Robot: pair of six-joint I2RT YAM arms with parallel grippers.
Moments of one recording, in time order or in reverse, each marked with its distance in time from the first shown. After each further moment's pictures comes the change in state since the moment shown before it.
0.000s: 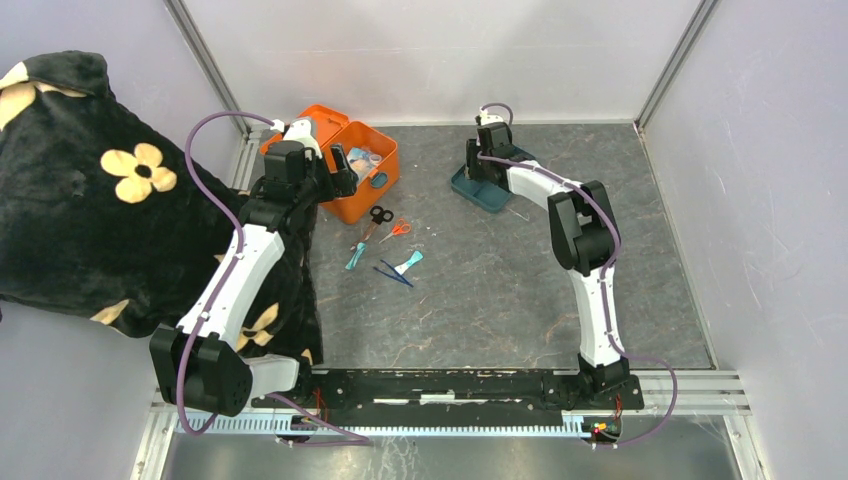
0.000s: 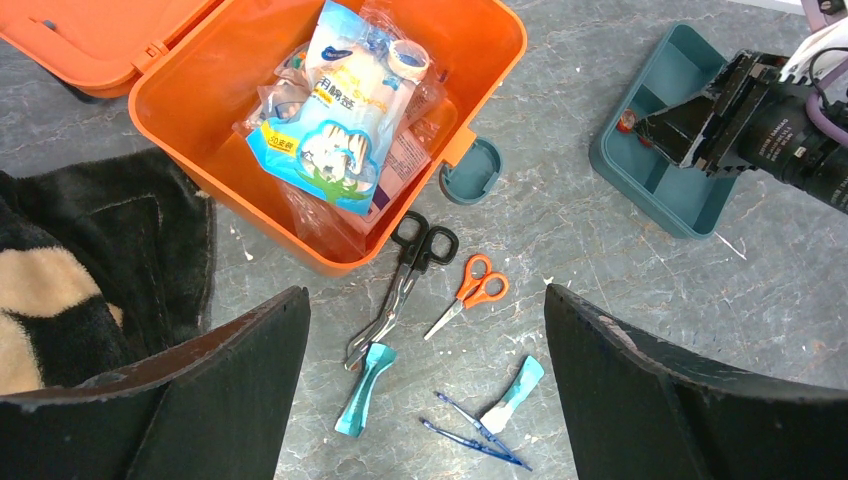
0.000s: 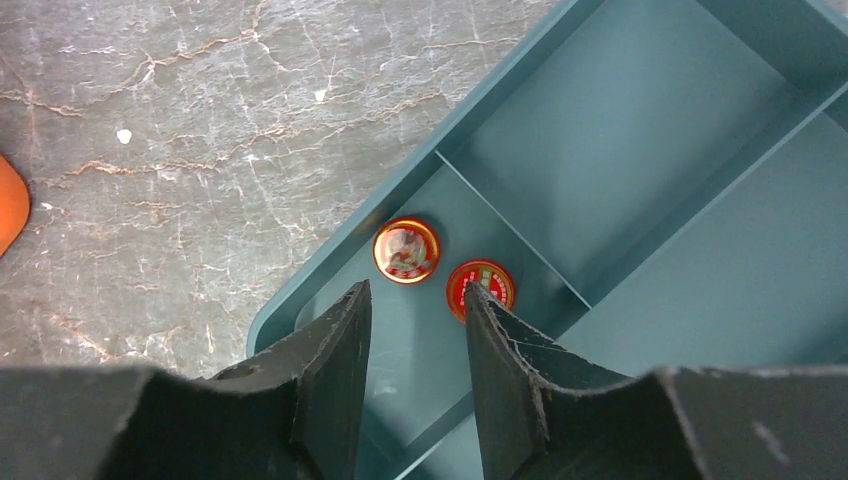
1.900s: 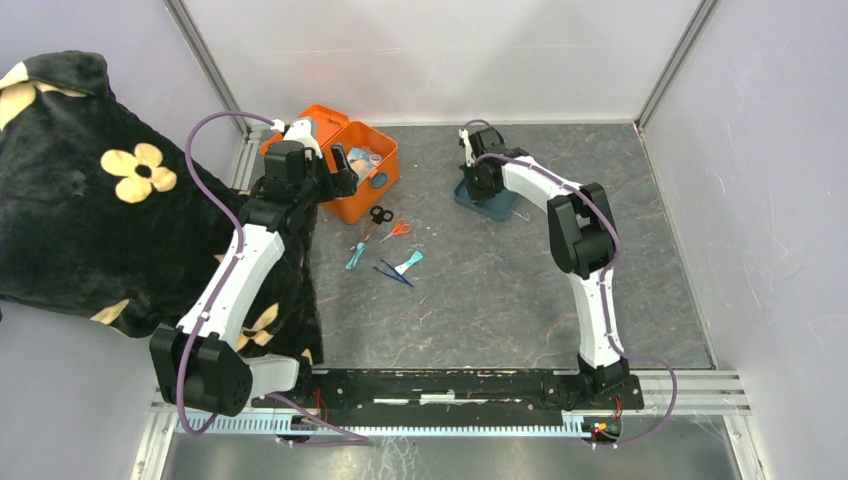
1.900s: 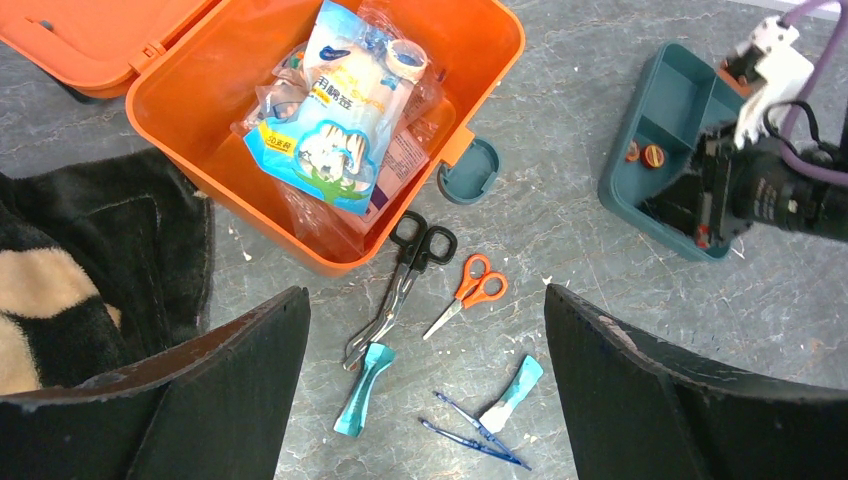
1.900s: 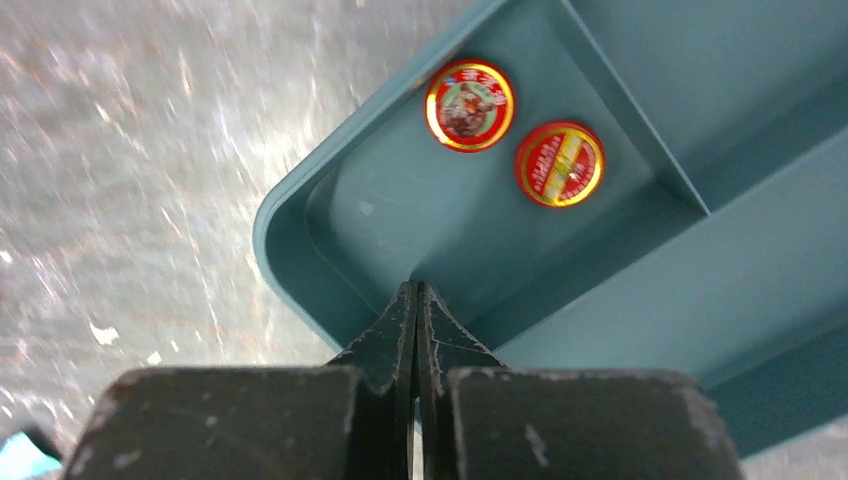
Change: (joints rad) left arm 0.000 0.000 0.000 0.000 0.005 0.000; right arm 0.039 0.003 0.096 -0.410 -0.114 -0.173
